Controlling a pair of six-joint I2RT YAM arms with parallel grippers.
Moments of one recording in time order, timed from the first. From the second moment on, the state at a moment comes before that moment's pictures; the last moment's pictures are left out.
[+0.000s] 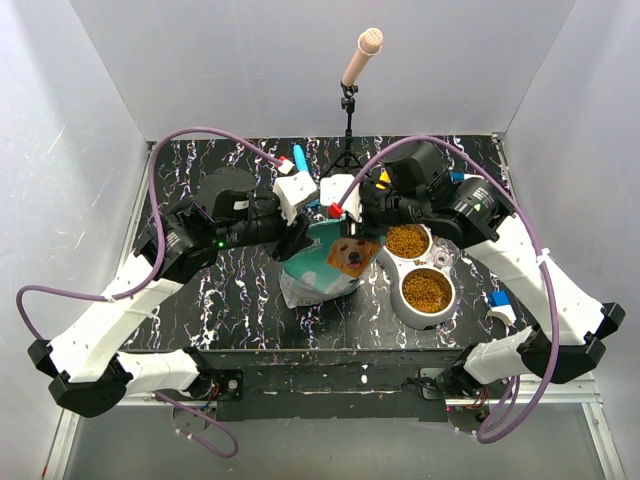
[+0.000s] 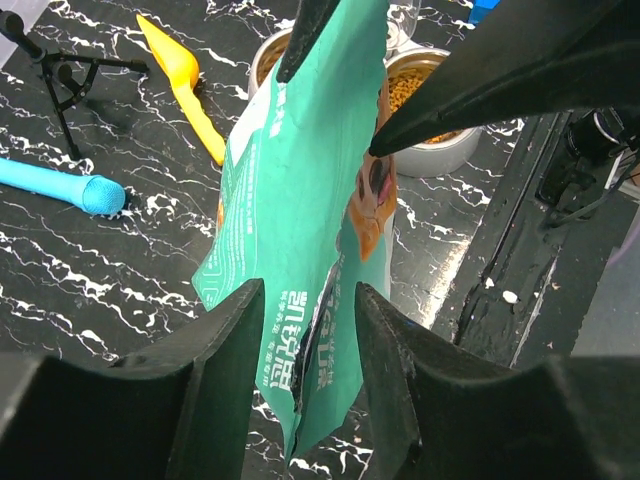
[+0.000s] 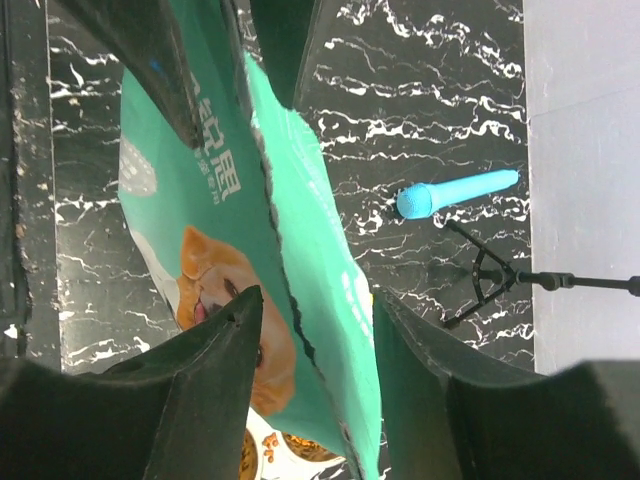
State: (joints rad) left arm -0.82 1.17 1.54 -0.85 0.22 0.18; right arm 0.88 1.40 1.84 -1.06 -0.33 -0.73
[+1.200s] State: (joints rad) left arm -0.83 1.13 1.46 -0.77 0.22 0.14; right arm 0.94 1.20 1.44 -0.82 -0.04 -0.82
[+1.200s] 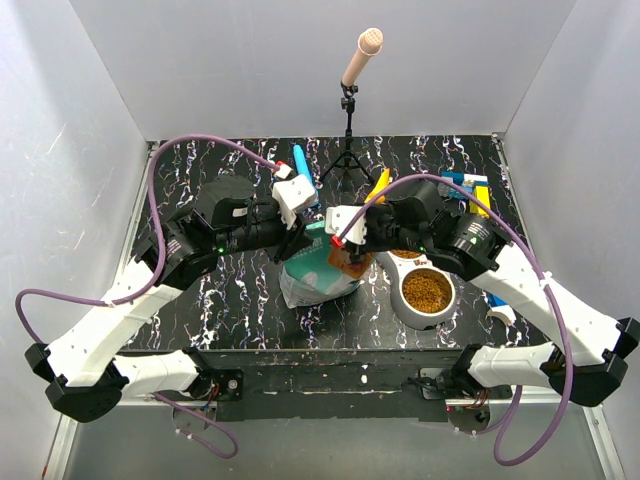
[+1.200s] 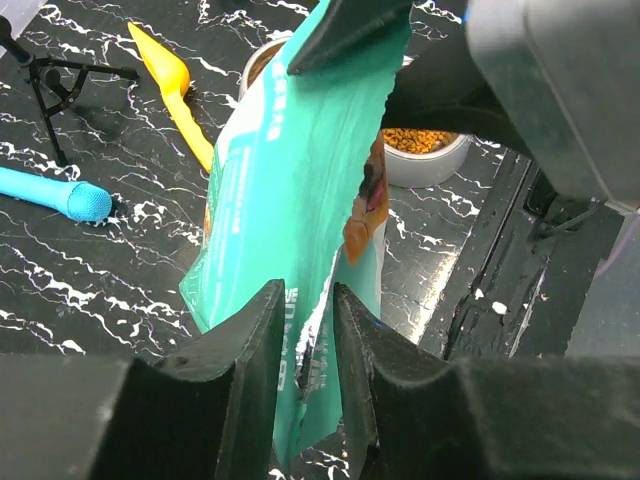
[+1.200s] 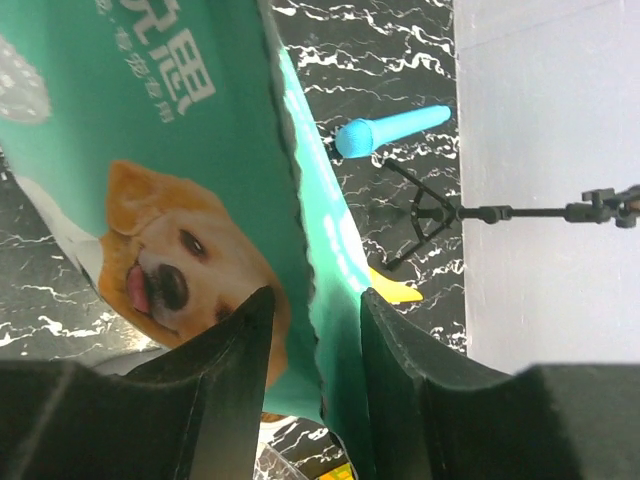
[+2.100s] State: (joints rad) left arm -0.83 1.14 1.45 -0.77 0.25 0.14; right arm 0.79 1.20 1.50 -0.88 -0.16 -0.83
